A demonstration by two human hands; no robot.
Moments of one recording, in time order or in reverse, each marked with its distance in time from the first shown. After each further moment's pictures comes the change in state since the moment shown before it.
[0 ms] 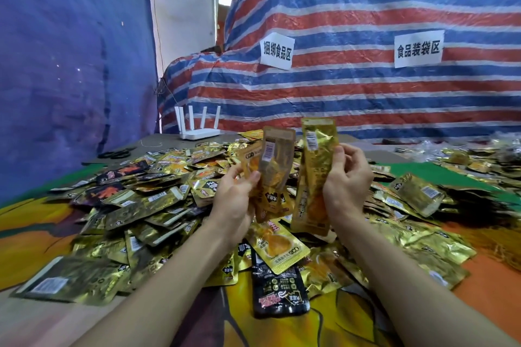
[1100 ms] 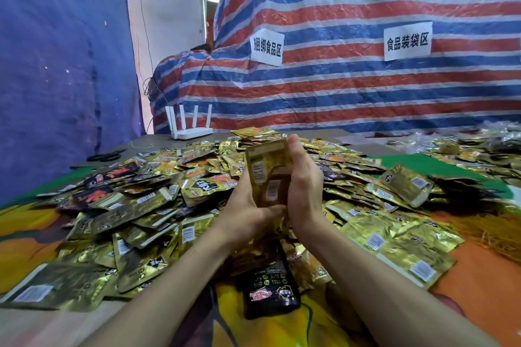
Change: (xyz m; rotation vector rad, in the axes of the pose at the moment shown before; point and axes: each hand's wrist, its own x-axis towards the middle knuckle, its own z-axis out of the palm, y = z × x) left_hand -0.015 -0.014 0.005 0.541 -0.368 0.228; right_hand -0.043 -0.023 0.023 0.243 -0.294 0.317
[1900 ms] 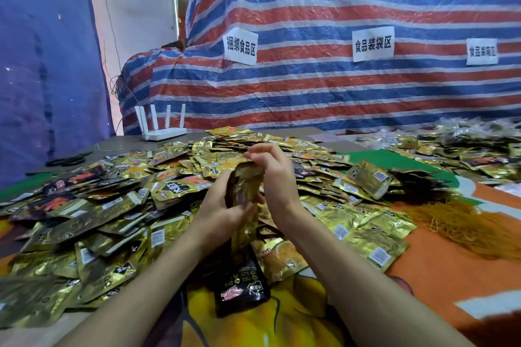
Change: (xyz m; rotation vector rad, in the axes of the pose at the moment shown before) left_hand -0.003 0.001 0.004 0.119 0.018 0.007; right_hand 0.004 -0.018 -0.012 -0.117 -0.140 -0.004
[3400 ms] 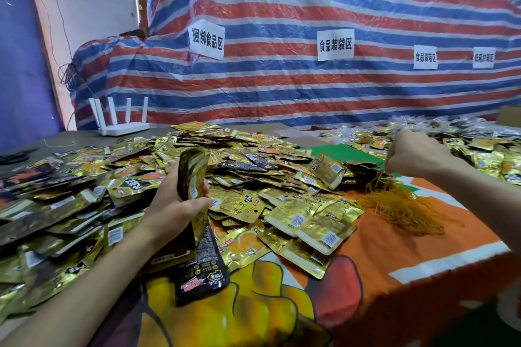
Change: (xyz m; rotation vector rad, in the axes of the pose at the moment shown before) left_hand 0.002 0.002 -0.008 0.033 0.012 0.002; right_hand 0.017 -0.105 -0.264 -1.745 0.251 0.290
